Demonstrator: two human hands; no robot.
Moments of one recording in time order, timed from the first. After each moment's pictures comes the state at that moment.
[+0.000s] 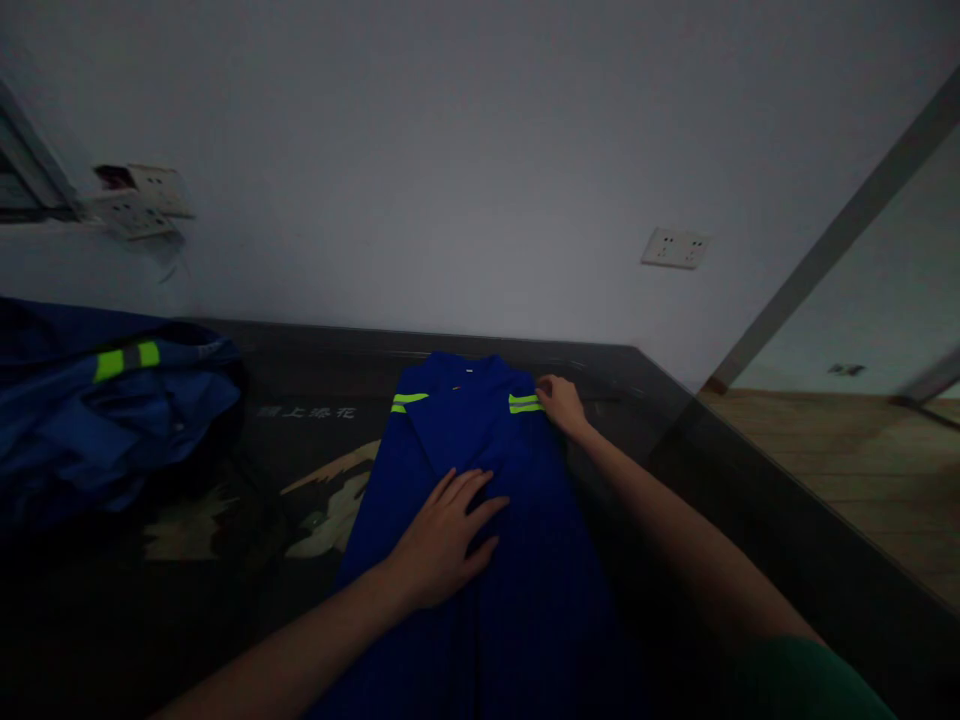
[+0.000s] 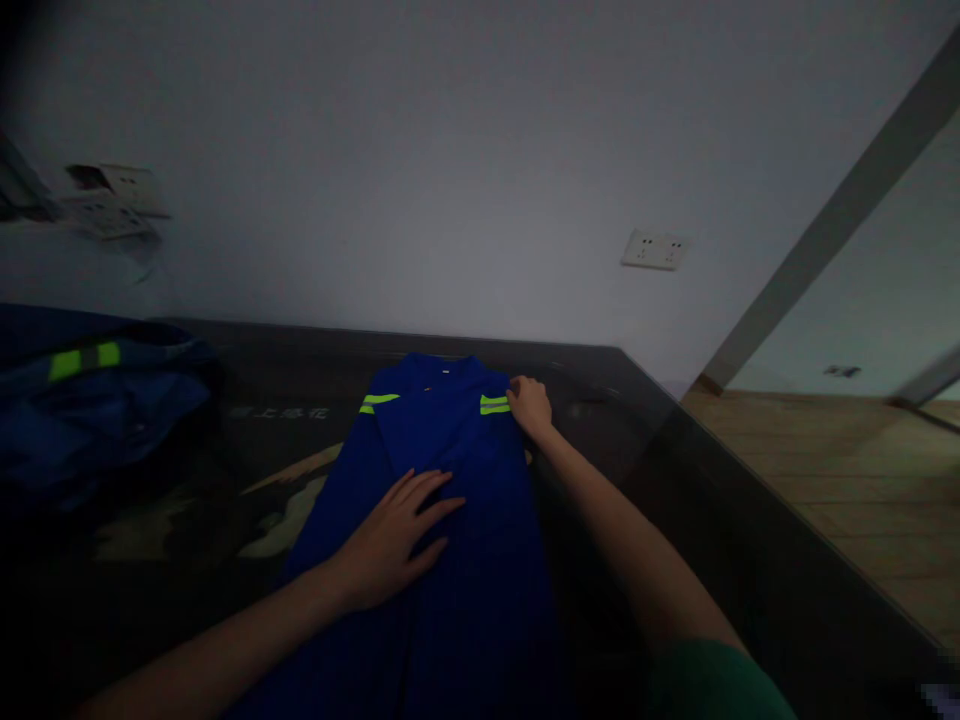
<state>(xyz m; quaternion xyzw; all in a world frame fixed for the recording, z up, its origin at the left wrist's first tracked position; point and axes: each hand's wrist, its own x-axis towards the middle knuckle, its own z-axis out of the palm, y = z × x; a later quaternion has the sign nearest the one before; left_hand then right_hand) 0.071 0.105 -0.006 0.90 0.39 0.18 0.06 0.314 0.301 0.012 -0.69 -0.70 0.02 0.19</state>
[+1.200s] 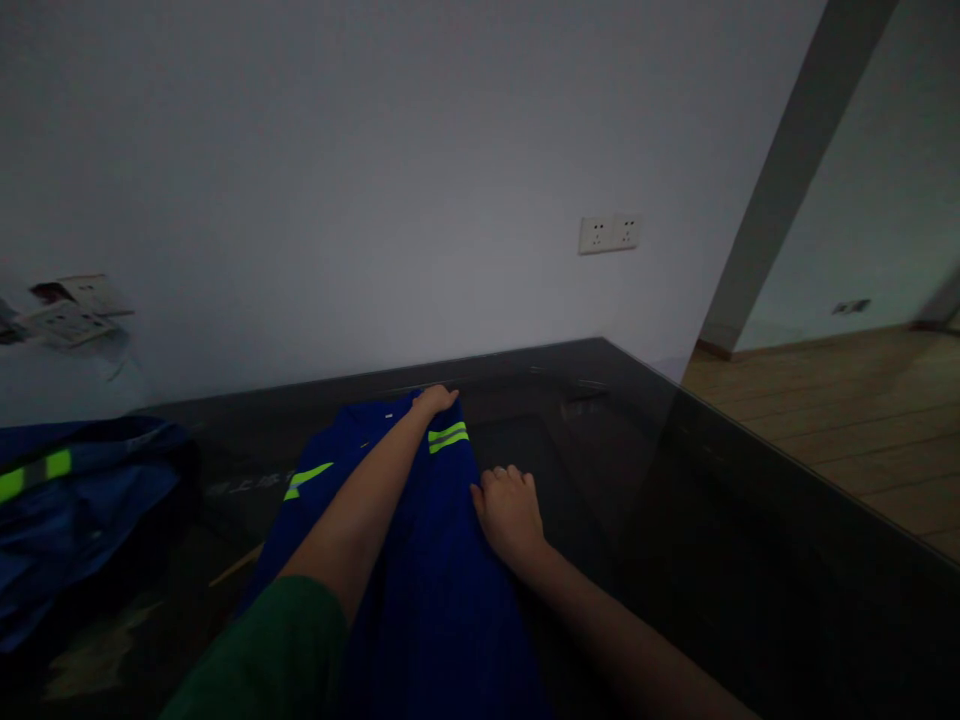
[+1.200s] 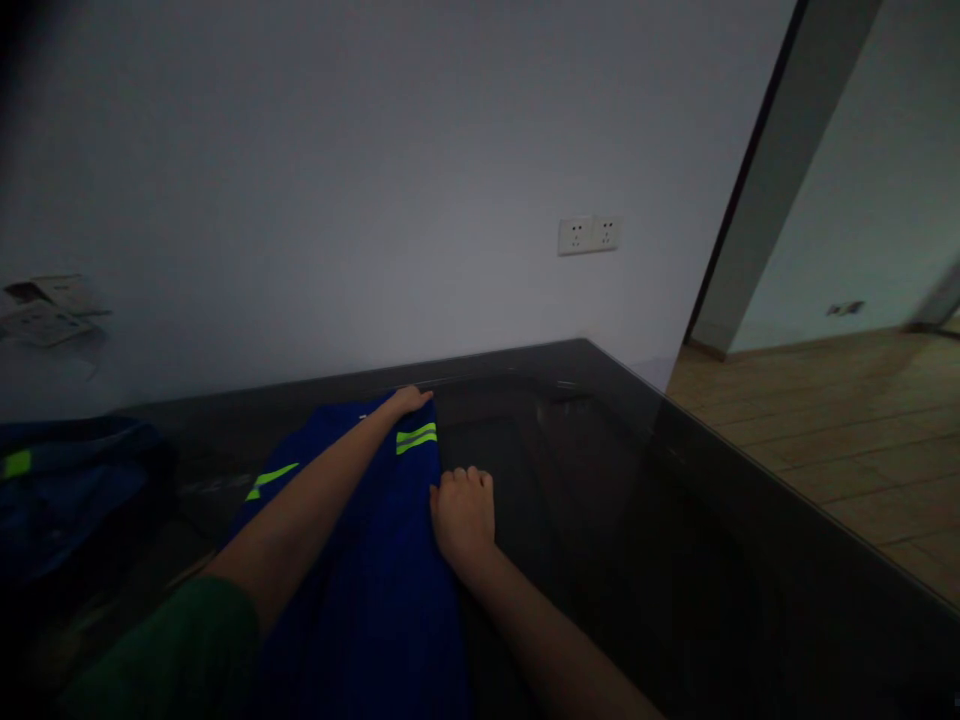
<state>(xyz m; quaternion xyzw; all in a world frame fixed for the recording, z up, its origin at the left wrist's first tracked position) 0.166 0.420 0.017 0.71 0.70 0.01 0.04 0.295 0.171 -0.008 -0.65 -0.74 0.04 0.19</state>
